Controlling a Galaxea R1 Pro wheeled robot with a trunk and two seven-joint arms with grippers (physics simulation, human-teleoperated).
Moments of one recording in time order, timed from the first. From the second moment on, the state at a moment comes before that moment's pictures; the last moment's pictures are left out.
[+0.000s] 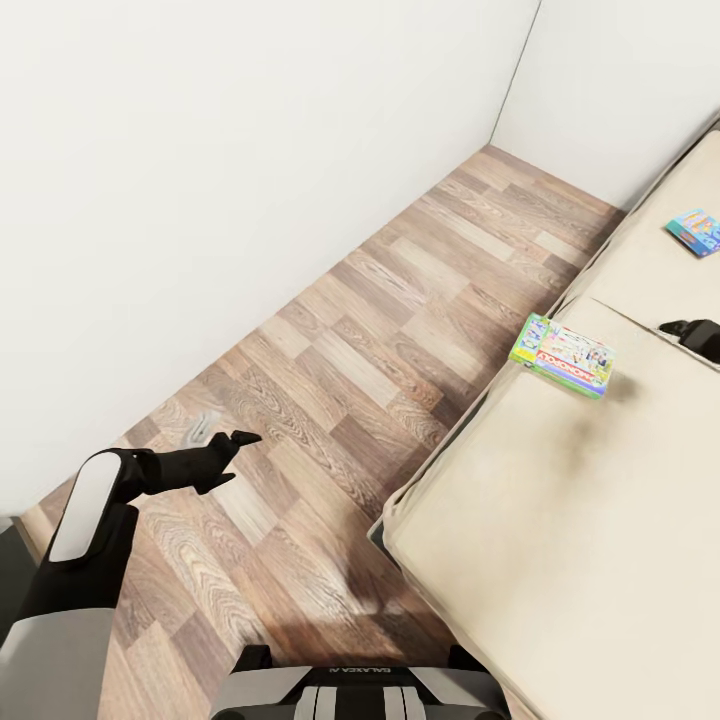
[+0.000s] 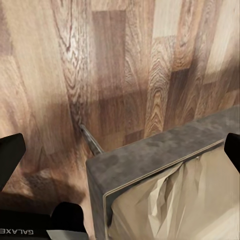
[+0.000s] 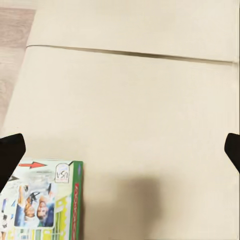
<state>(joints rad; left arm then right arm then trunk) -0.64 0.11 0.17 -1.41 1.49 1.01 0.73 -1.24 -0.62 -0.18 -0.75 -0.56 0.72 0.00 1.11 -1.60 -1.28</state>
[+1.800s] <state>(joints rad) -0.63 0.14 0.21 -1.40 1.52 1.00 0.74 -1.30 -0.75 -0.20 -1.03 -0.46 0.70 0.01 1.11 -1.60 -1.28</state>
